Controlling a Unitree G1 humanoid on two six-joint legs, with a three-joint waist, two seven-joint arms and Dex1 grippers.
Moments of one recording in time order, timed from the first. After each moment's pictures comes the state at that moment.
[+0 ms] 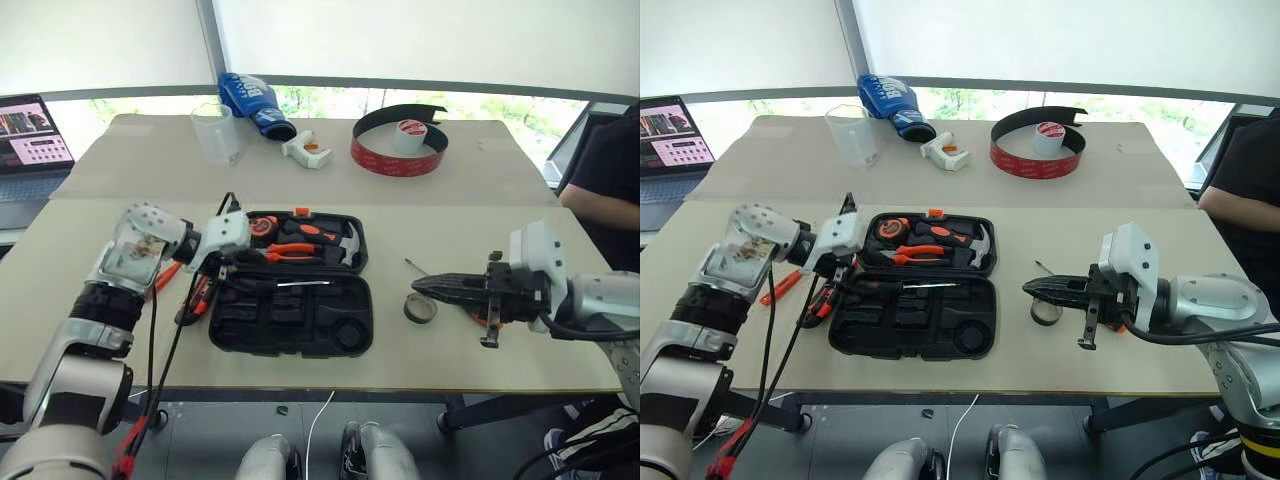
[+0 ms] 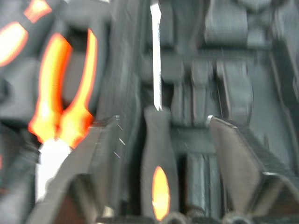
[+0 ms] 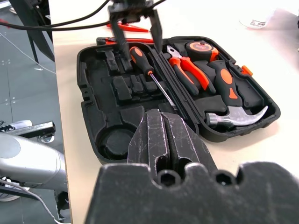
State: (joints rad) left arm -0.88 0.70 -0.23 0.45 -0.07 0.14 -1.50; right arm -0.20 -0.91 -0.22 -0.52 0.69 0.58 1.02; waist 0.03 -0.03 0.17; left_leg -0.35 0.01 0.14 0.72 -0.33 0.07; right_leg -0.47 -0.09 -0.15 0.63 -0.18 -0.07
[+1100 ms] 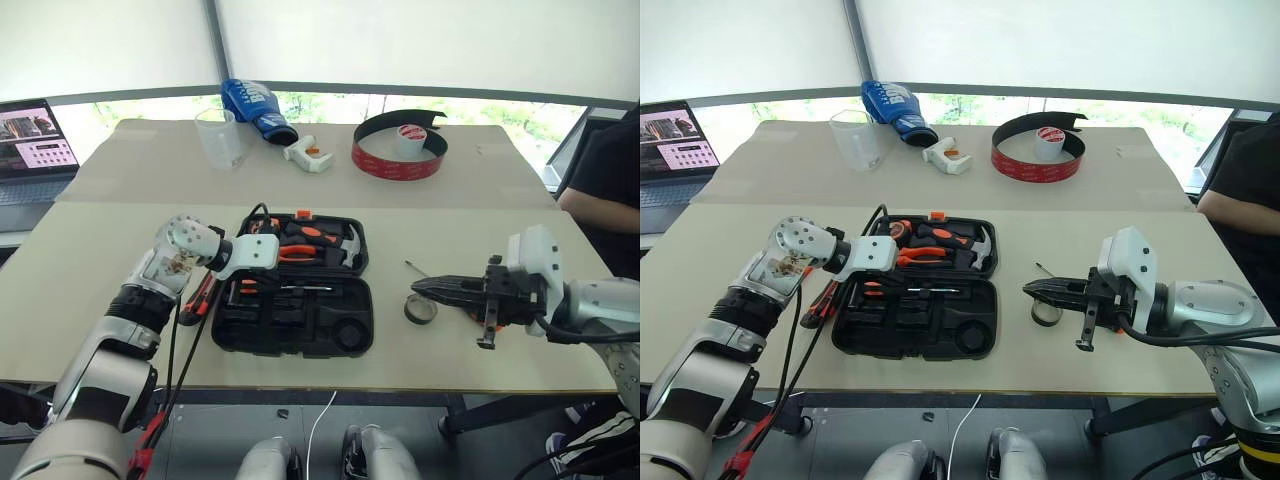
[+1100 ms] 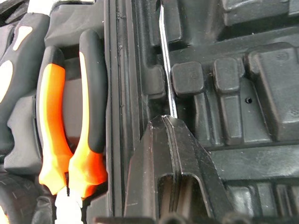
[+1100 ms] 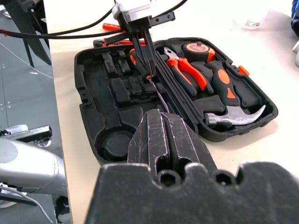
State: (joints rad) left arm -0.87 0.62 -0.33 0.56 0.10 -0.12 -1.37; right arm -0.18 -0.90 -0.23 -0.52 0.69 0.57 0.99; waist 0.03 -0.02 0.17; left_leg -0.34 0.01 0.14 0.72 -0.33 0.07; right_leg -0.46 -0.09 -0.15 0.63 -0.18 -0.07
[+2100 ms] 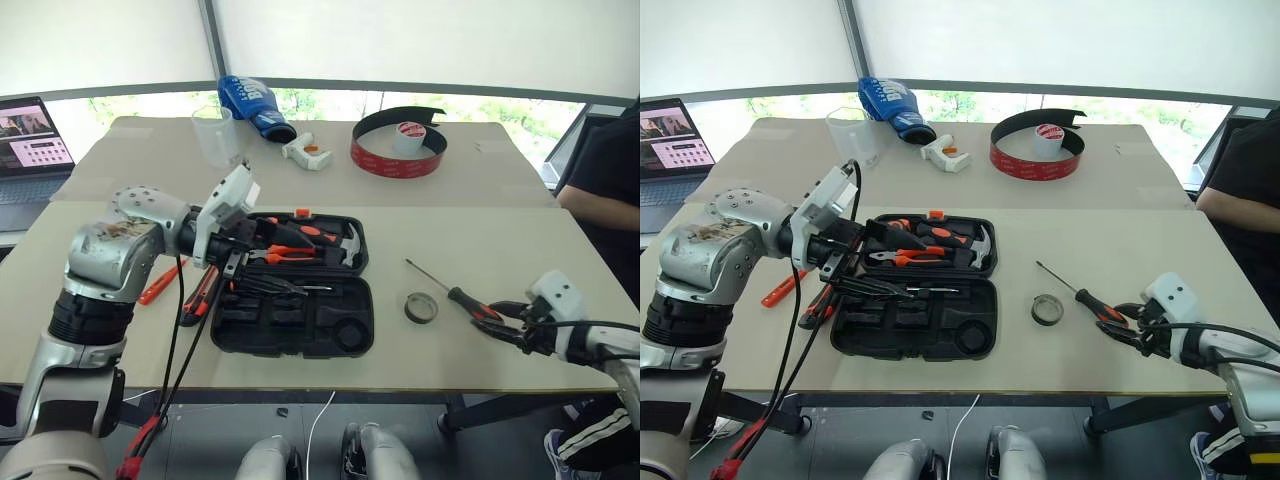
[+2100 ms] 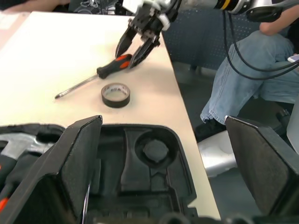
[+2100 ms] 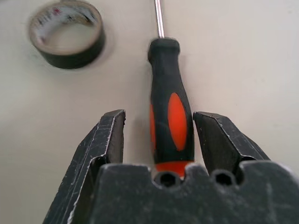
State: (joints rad) left arm -0.81 0.74 -0.10 -0.09 -0.51 0.68 -1.49; right arm -0.07 -0.89 -0.19 0.04 0.31 0.43 0.91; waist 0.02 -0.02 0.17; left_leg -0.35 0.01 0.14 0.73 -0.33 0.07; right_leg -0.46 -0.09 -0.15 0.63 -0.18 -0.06
